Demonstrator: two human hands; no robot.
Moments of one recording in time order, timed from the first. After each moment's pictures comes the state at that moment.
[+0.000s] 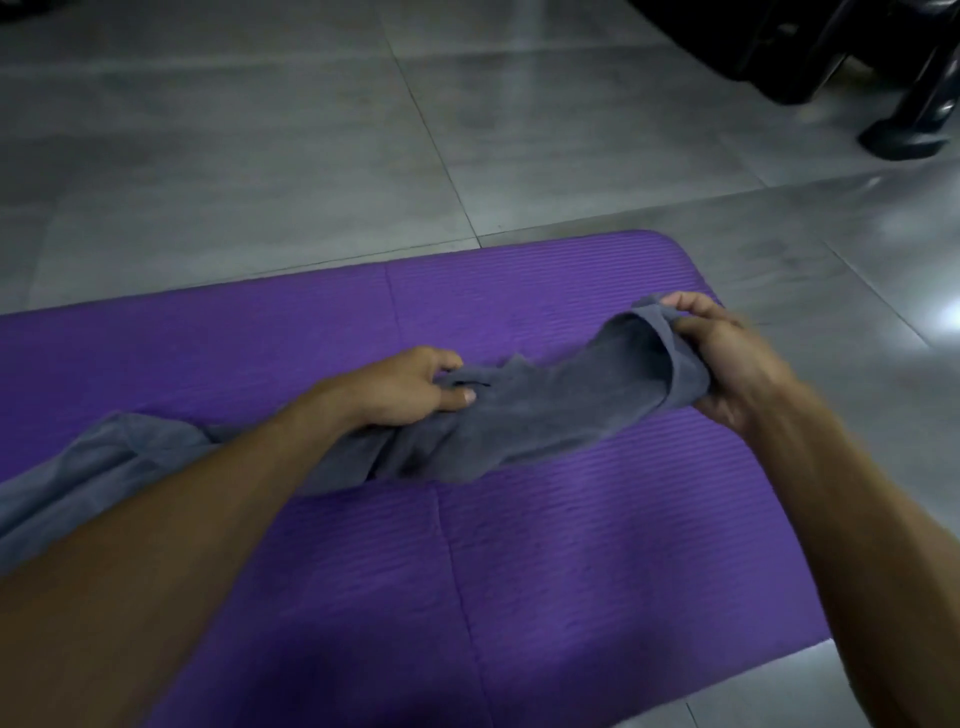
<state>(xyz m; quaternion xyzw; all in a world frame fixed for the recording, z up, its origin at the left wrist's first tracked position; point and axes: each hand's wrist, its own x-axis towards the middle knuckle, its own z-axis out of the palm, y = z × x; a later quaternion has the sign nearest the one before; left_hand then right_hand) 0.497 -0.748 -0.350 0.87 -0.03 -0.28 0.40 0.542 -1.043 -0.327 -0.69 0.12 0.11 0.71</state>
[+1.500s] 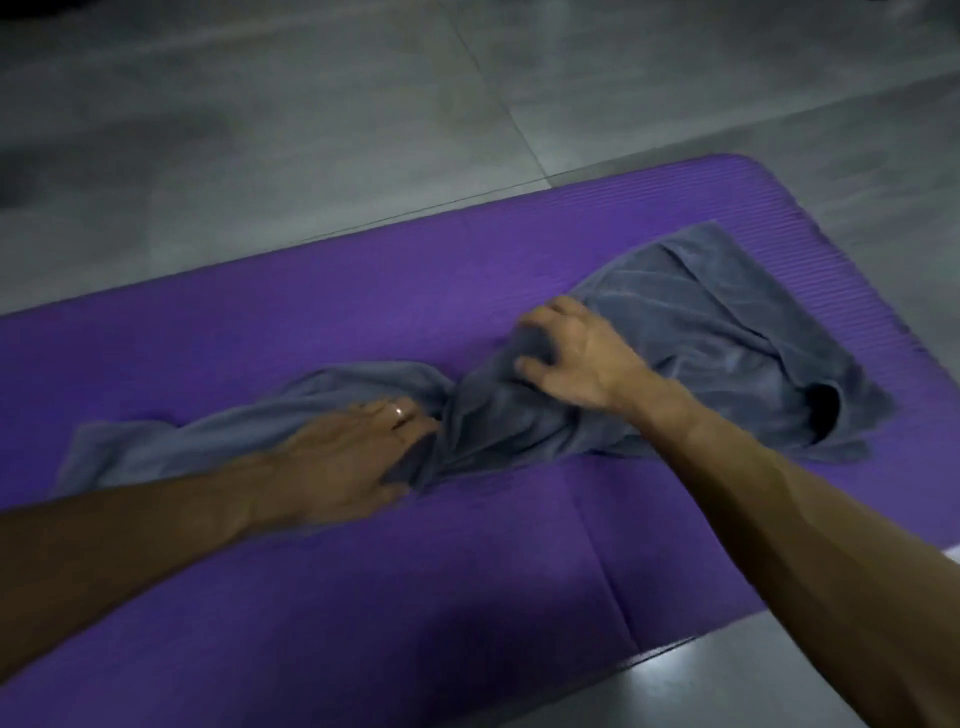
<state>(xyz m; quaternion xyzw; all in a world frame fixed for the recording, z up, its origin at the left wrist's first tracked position) 0.362 -0.607 -0.388 0.94 -0.30 -0.15 0.03 0.471 -0.871 -0.379 -0.95 -0.22 0.12 0.21</state>
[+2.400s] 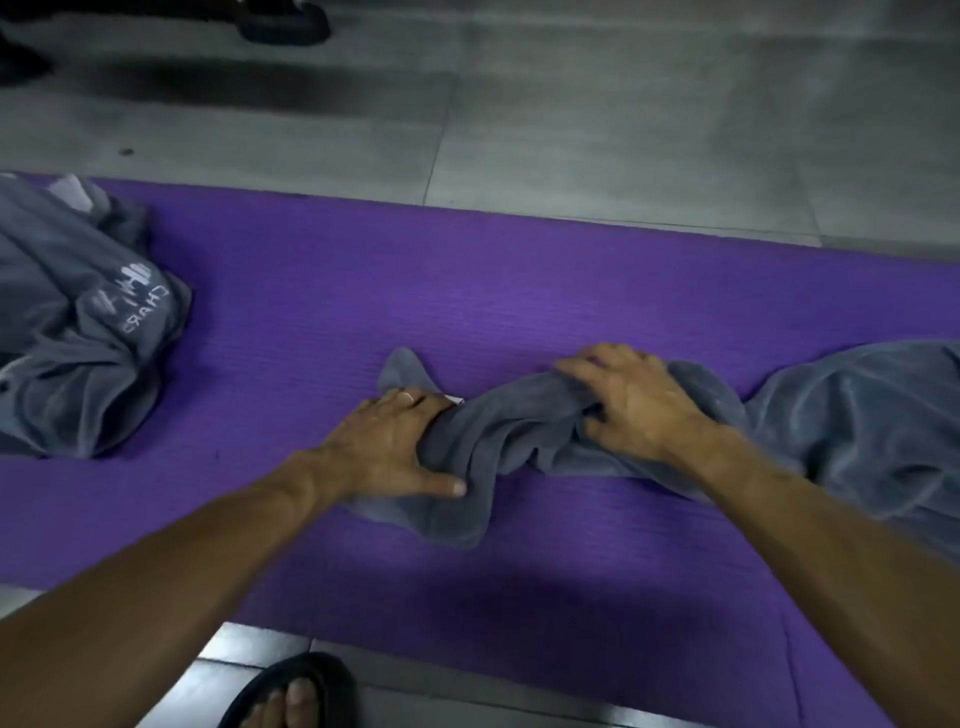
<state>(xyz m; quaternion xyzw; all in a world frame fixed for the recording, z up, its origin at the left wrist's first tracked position) 0.235 -0.478 -0.403 0.96 0.09 -0.20 0.15 0.410 -0.708 -0.389 -0.88 -0.46 0.13 0.01</state>
